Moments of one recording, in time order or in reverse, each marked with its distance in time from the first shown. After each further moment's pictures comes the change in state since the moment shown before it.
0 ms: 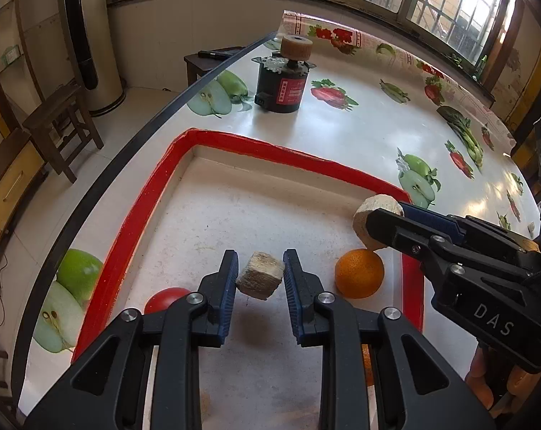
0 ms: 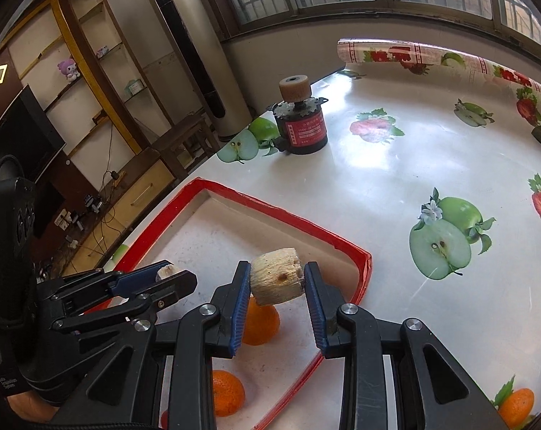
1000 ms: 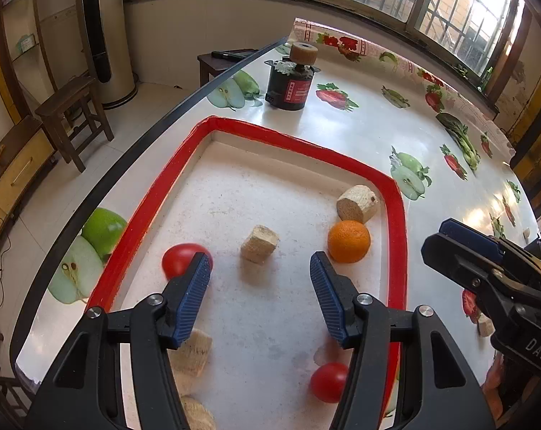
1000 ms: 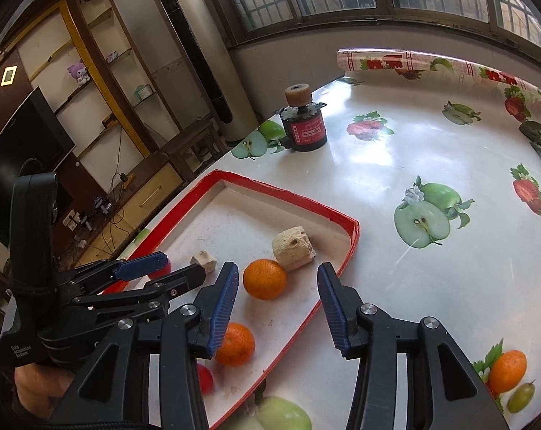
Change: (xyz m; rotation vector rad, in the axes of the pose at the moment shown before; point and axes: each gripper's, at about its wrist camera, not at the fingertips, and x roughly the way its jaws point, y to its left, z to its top) left arm -0.034 0.000 -0.022 -0.054 -0.019 0.015; right arm -0.061 0.006 -0.032 -0.001 -0.052 0.024
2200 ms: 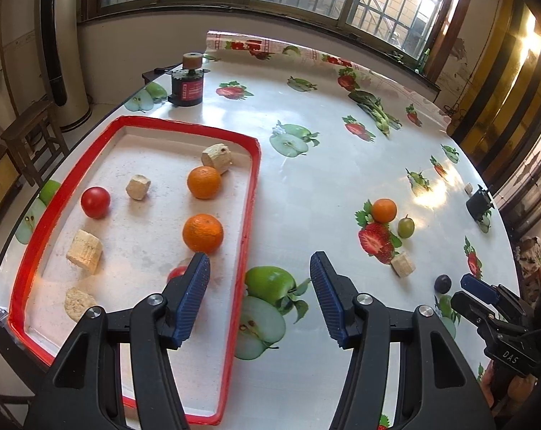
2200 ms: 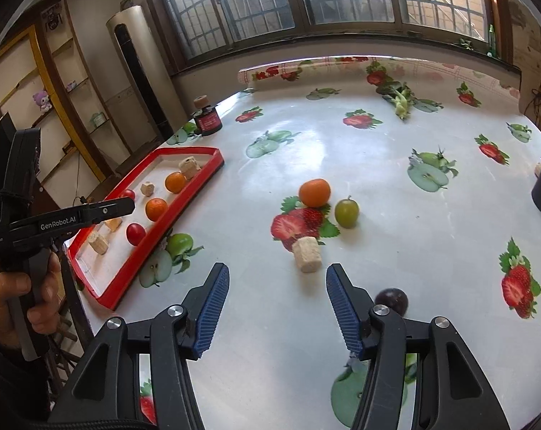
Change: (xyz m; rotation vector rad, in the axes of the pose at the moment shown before) left arm -0.063 -0.090 -0.062 0.125 -0.042 -0.162; right arm -0.175 -0.087 -0.150 0.145 -0.083 -0.227
